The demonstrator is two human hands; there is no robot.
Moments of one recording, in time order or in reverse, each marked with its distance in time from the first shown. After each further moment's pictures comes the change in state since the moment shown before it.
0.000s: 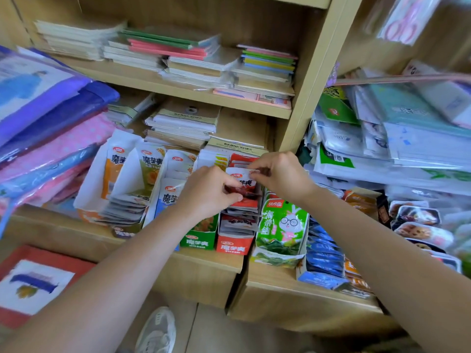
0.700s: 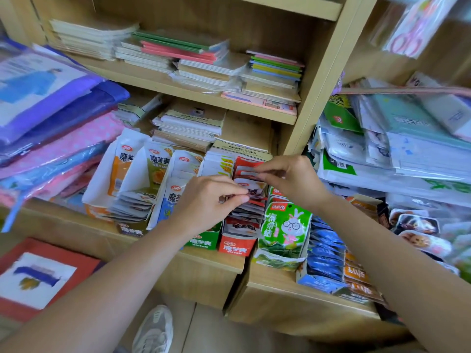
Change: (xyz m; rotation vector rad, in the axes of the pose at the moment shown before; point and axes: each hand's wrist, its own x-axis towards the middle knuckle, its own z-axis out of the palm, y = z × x) left_hand -0.031 -0.007 -0.003 -0.132 0.253 0.350; right_hand -0.009 -0.010 -0.016 0.163 0.027 0.069
